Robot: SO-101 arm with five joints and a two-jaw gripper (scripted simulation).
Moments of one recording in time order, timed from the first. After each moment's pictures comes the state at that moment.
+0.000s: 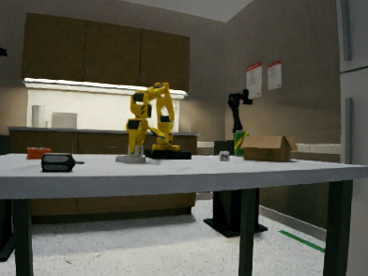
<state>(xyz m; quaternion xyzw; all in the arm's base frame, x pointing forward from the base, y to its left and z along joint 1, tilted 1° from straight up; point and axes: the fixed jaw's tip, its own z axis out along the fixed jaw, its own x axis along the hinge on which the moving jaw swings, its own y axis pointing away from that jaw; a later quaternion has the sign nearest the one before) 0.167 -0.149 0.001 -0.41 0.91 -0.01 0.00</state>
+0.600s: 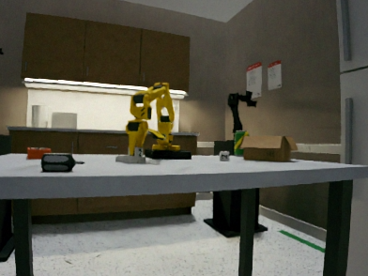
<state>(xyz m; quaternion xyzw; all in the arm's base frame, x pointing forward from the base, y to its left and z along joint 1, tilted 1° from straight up) 0.167 -0.149 -0.004 -0.41 0.91 -0.01 0.00</state>
